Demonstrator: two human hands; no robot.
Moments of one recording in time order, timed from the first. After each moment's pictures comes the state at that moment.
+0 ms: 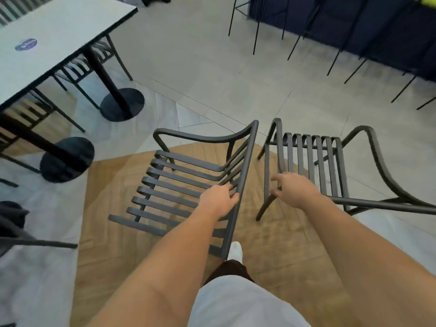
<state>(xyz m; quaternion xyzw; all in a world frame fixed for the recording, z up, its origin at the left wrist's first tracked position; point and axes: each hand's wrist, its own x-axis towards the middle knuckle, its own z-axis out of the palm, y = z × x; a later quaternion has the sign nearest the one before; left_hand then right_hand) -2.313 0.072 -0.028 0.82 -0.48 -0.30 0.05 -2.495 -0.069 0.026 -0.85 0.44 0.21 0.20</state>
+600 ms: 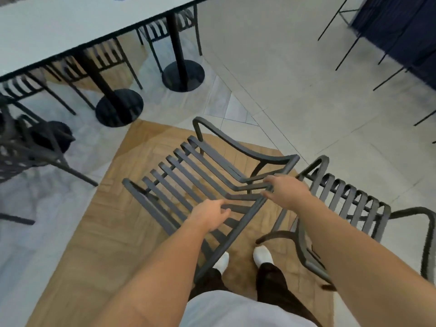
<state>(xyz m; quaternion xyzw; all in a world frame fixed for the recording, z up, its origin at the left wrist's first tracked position) -2.287 0.058 -0.045 0.87 -0.28 -0.40 0.10 -2.371 -0.172 0.002 -0.94 0.20 0.24 0.13</state>
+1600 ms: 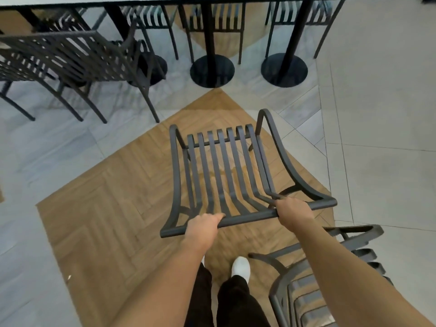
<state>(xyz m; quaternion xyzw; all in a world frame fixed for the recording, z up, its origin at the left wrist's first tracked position) -2.404 0.044 -0.093 0.95 -0.03 -0.32 0.05 -2.337 -0.210 -0.073 -0.94 -0.11 0.30 -0.08</state>
